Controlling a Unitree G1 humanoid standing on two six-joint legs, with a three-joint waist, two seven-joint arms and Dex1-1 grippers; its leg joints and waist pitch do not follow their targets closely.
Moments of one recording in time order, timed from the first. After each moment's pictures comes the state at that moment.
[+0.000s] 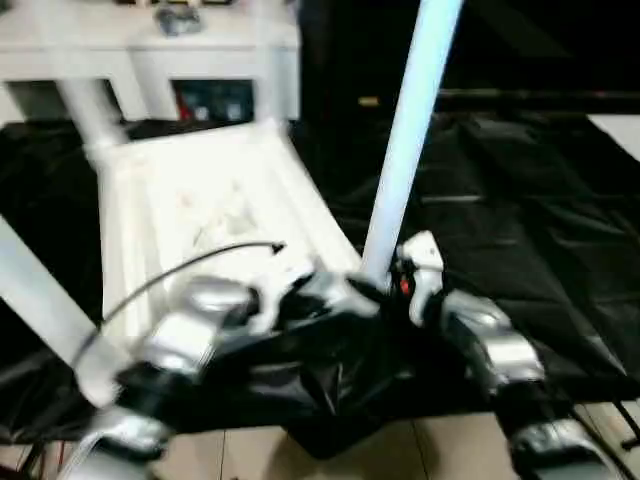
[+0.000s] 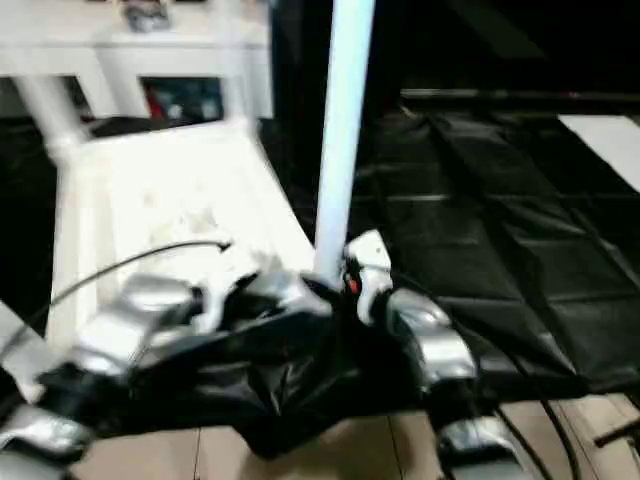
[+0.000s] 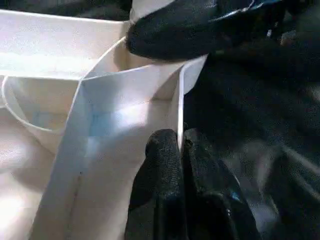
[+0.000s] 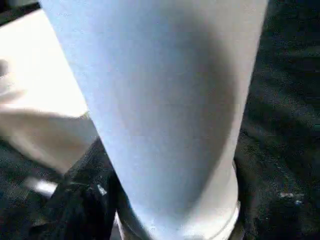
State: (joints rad) left arm -0.49 0.21 -0.26 0.35 0.02 0.47 -0.86; right arm -0.48 -0.11 0.05 0.64 0.14 0.12 0.57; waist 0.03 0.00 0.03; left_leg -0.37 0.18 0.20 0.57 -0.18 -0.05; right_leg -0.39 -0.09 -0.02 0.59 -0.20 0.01
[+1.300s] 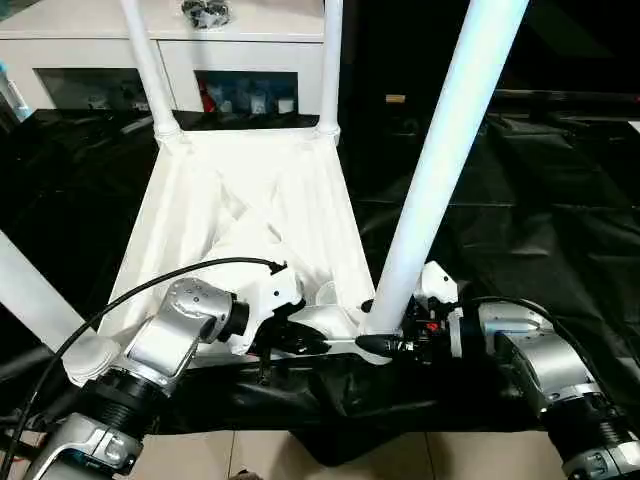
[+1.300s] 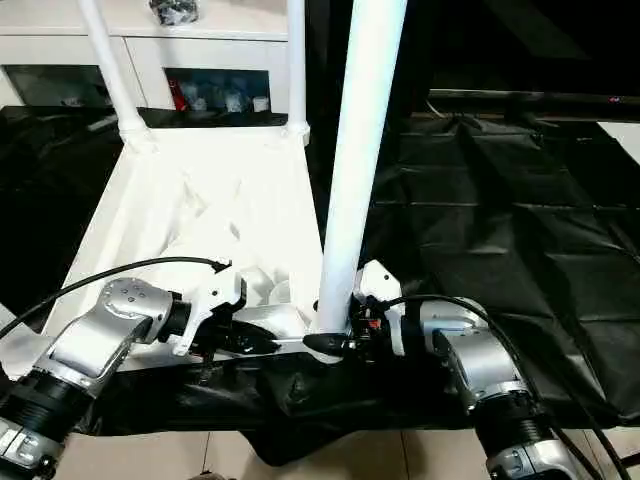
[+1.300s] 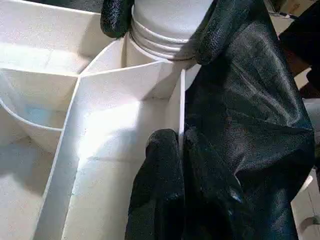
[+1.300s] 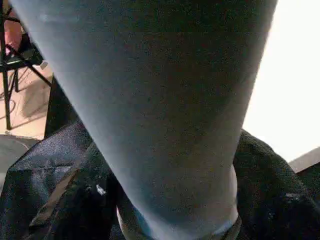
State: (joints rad) left arm -0.43 0.40 -0.33 0.26 -0.05 0.35 -1.27; right arm -0.34 -0.38 0.21 0.37 0.19 0.17 1.23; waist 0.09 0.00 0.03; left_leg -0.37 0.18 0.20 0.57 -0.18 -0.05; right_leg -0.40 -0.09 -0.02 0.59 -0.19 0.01
